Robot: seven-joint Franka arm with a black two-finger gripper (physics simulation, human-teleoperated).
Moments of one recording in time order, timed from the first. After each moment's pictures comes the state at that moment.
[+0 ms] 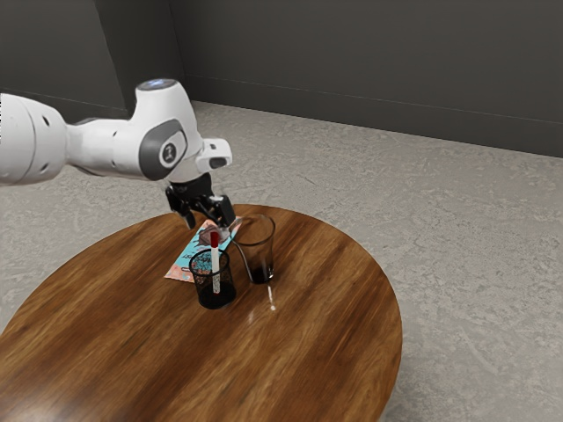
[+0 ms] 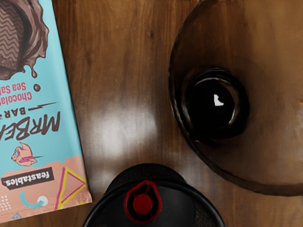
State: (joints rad) arm -0.29 0.24 0.33 -1.91 -0.15 2.21 0.16
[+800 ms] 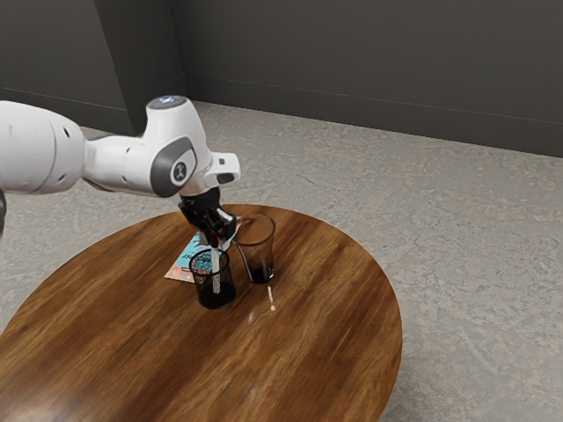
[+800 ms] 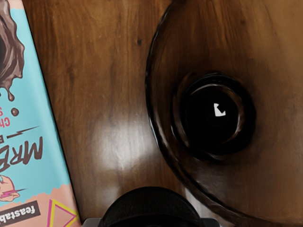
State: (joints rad) arm -0.31 0.29 0.33 -1.93 -0.16 2.31 0.23
